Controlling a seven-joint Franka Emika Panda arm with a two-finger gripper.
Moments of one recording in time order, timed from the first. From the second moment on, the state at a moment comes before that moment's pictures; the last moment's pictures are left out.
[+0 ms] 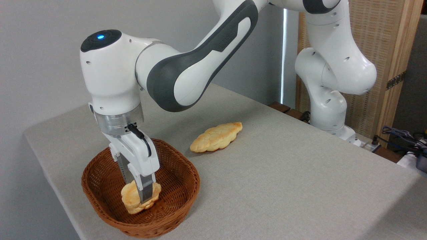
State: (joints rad) arm 0.00 0.31 -0.08 -1.65 -0.08 2.03 0.71
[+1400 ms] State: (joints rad) arm 0.05 0.08 -0.08 -1.66 -0.10 1.77 0.77
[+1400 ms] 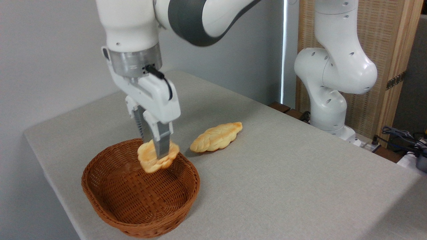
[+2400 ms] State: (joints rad) arm 0.04 -0.28 -0.07 -1.99 -0.08 1.71 0.90
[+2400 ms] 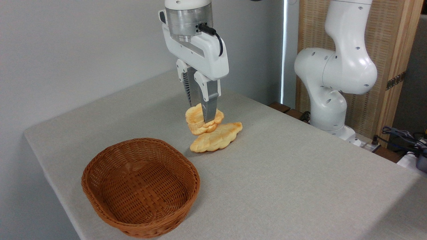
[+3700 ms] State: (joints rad) arm 0.02 -0.06 -0.06 -1.77 -0.08 1.76 0.79
